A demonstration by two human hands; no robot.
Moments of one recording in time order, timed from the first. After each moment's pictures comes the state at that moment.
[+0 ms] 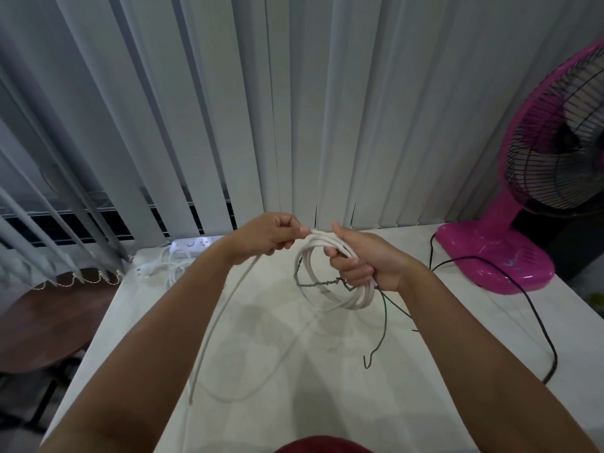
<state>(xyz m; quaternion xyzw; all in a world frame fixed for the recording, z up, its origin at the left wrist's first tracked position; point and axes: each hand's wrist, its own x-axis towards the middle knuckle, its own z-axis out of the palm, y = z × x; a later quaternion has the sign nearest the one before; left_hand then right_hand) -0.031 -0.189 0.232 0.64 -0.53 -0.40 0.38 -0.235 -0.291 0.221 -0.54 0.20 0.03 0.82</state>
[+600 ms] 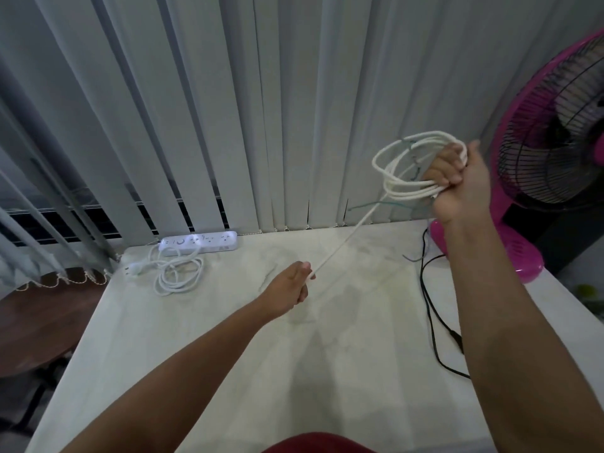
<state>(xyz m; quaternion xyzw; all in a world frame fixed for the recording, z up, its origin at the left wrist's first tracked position) -0.095 -0.186 0.128 0.71 -0.44 -0.38 0.40 -0.291 -0.373 0.292 -0.18 0.04 -0.47 0.86</state>
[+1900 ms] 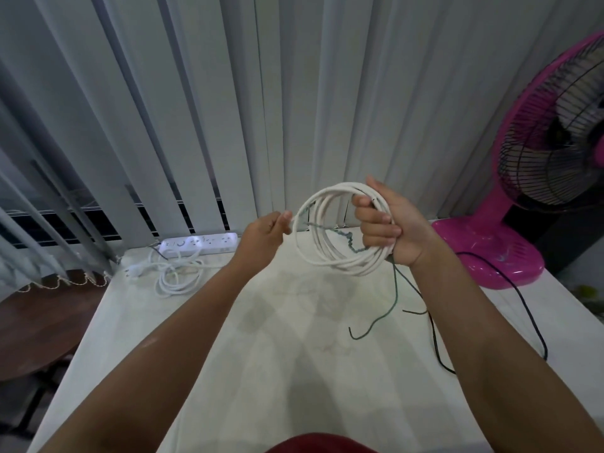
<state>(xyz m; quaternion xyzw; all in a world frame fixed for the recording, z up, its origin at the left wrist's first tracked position) -0.040 -0.209 0.183 0.74 -0.47 -0.15 0.46 -0.253 -0.317 0.263 -0.39 0.10 -0.09 0.91</state>
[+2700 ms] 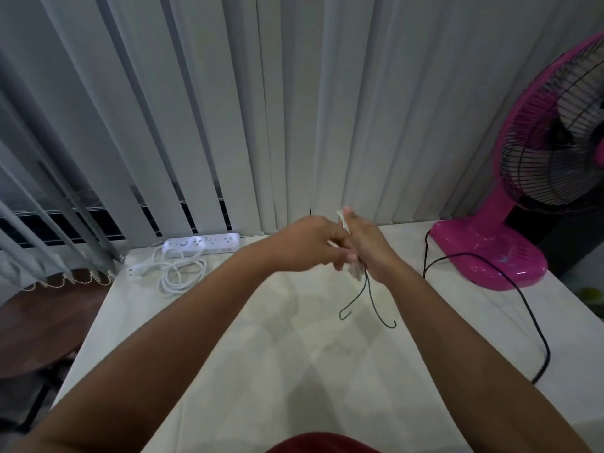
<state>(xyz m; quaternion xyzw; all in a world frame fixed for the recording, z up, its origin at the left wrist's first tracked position) -0.109 -0.193 0.268 0.62 -0.69 -0.28 0.25 -0.222 -0.300 0.208 -0.66 0.40 -0.27 0.57</state>
